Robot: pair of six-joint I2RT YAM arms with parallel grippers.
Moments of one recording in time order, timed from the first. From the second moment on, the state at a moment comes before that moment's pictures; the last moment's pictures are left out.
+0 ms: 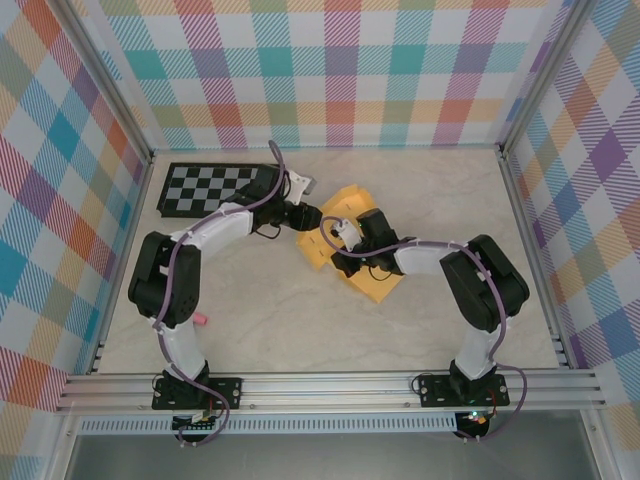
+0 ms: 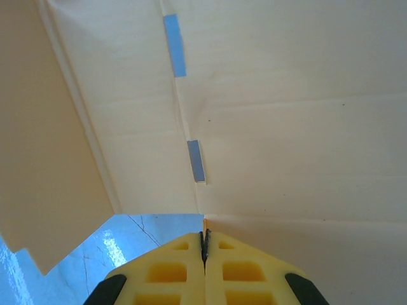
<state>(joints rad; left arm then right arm) -0.41 1.82 1.32 -0.30 0.47 -0.12 0.58 1.80 0.91 0.07 -0.41 -0.05</state>
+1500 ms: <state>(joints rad) -0.38 1.59 0.93 -0.12 0.48 0.02 0.60 1.78 0.81 0.26 -0.52 -0.14</state>
